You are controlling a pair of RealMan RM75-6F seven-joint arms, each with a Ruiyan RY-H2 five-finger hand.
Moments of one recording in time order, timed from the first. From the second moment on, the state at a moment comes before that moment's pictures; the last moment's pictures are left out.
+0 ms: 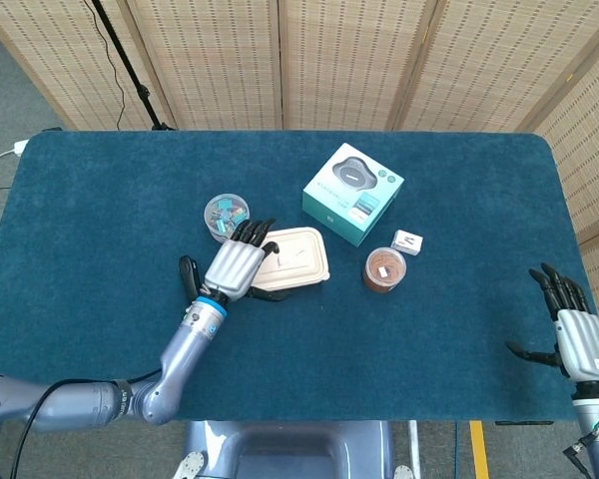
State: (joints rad) left arm -0.94 -1.68 -0.28 -1.57 0.80 1.06 0.67; right arm 0.17 -1.09 0.07 -1.61 -1.41 1.39 0.25
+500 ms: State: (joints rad) left arm -0.98 -1.79 -0.25 -1.45 0.81 1.06 0.67; right arm 0.16 -1.07 0.09 -1.61 -1.40 1.37 0.29
